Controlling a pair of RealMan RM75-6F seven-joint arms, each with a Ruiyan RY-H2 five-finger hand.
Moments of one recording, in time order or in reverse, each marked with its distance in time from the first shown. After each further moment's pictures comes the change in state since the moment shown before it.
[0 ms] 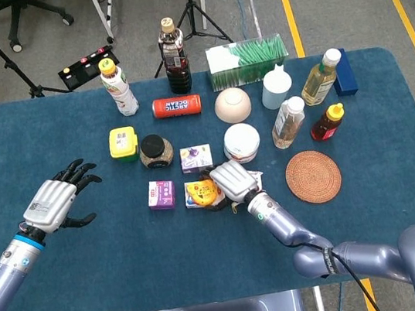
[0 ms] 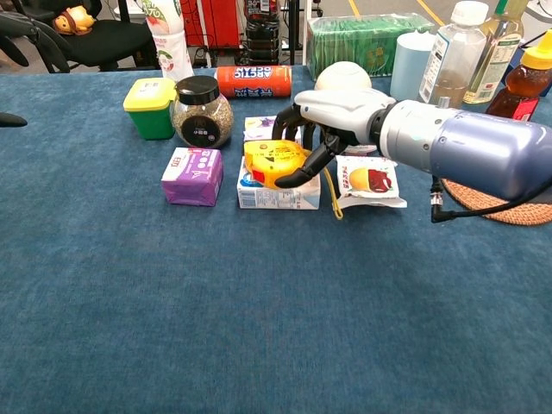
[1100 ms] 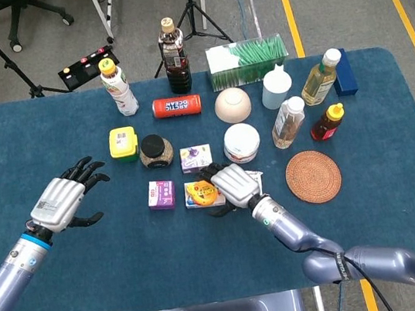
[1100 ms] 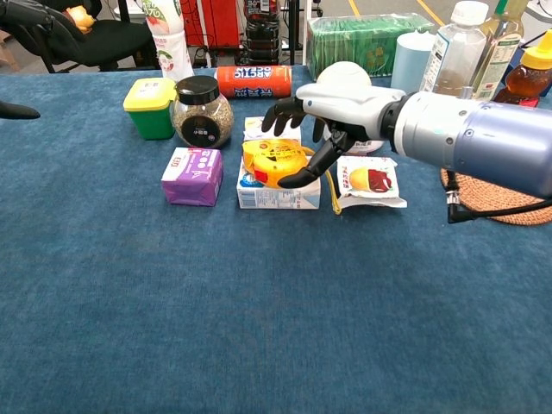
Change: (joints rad) left arm -0.022 0.015 -0.007 -0.071 -0.027 0.004 0.078; right arm -0.054 0.069 0.020 -0.125 -0.070 -0.008 -0.002
